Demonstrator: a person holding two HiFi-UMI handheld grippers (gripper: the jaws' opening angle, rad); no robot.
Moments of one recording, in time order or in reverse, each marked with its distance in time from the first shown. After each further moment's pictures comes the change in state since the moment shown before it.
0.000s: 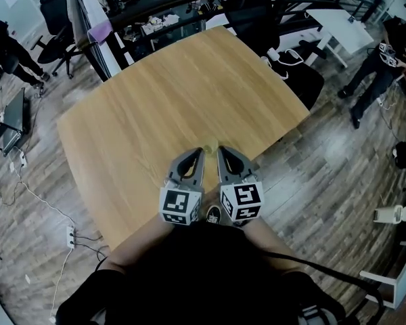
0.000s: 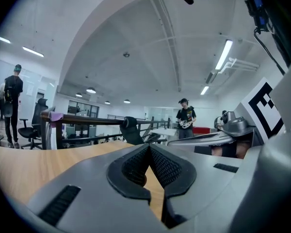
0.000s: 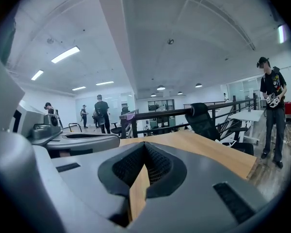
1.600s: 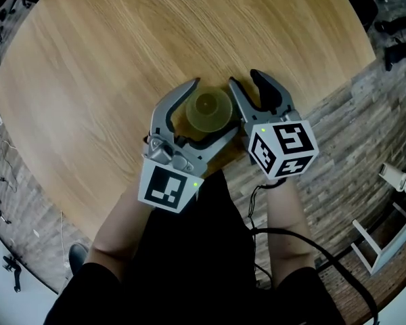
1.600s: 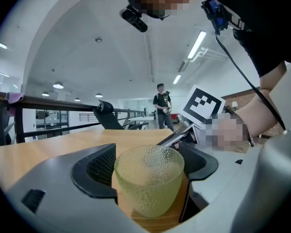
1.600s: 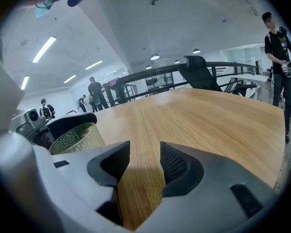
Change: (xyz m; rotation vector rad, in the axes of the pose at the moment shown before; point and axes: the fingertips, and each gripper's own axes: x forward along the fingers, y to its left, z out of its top) left arm 0.162 0.023 -0.221 0.222 0.095 -0.320; right arm 0.186 -0.140 -0.246 0.152 0.320 0.063
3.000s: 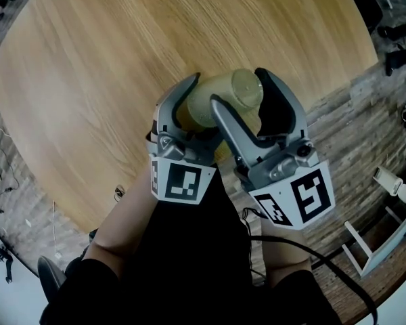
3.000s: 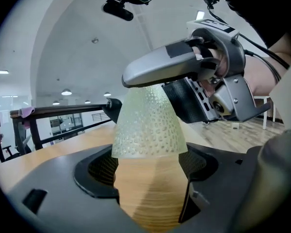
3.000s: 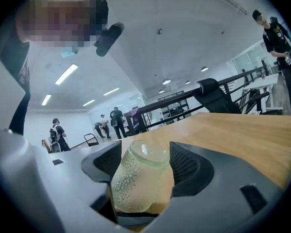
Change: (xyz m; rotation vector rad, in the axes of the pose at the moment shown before) left arm 0.000 -0.004 -0.028 0.046 0.117 0.173; right arm -0.066 0.074 0.080 0.007 -0.307 0.196
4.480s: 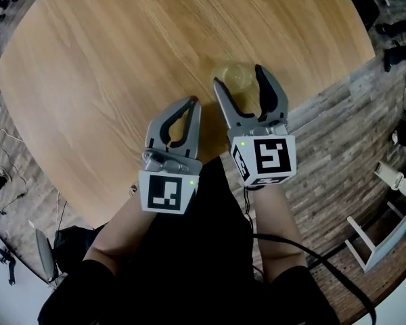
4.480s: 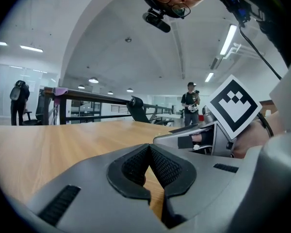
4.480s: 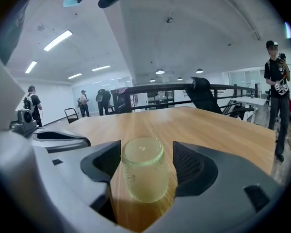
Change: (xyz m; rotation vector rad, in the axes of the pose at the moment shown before) left arm -0.085 0.037 -0.001 -0.255 0.017 0.141; right arm 0.021 -0.003 -0.063 -0.179 0.161 -0.235
